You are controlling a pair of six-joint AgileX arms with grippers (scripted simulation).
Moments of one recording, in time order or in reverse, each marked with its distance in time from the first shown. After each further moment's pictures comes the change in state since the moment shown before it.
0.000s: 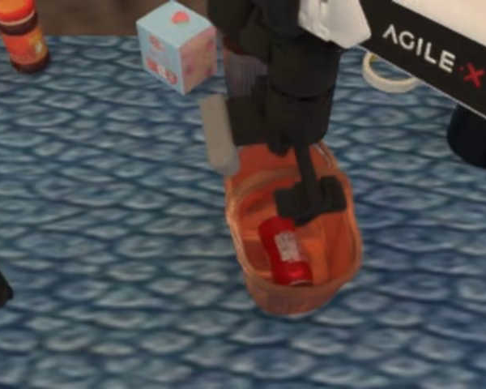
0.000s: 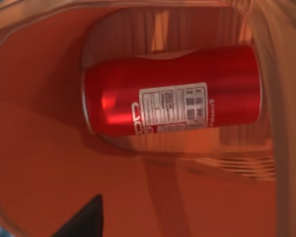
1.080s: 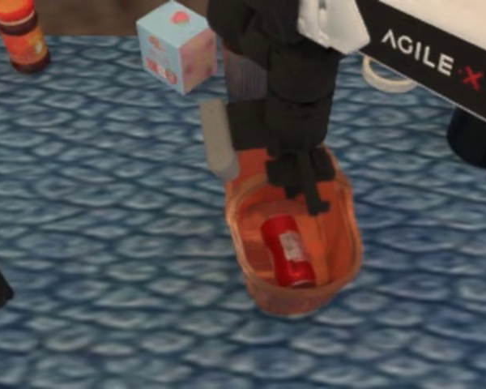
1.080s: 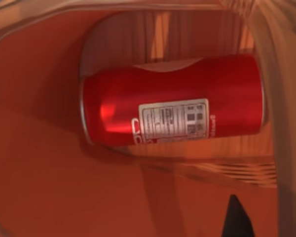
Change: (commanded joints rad) left arm 0.000 0.000 0.000 0.000 0.000 0.000; right arm 0.001 -0.005 -0.031 0.025 0.000 0.001
